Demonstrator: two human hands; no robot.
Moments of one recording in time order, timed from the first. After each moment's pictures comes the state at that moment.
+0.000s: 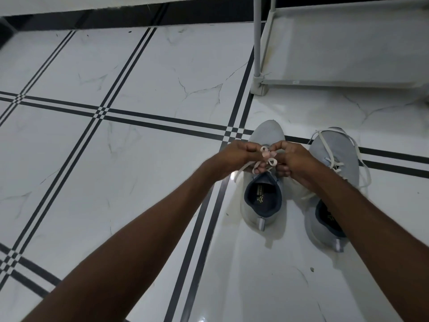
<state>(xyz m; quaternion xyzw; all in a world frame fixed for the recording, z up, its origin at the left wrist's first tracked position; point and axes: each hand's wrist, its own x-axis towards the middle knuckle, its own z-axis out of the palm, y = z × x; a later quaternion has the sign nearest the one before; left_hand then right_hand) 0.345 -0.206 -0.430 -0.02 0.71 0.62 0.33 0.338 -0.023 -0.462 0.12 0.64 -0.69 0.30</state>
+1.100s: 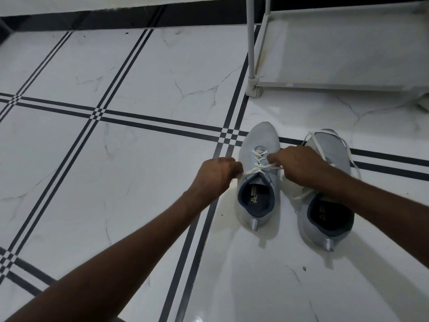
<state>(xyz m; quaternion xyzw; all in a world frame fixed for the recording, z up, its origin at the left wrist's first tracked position) 0.389 -0.230 -0.451 0.22 0.97 0.12 0.00 0.336 0.013 -0.454 -0.34 0.94 -0.07 0.07</state>
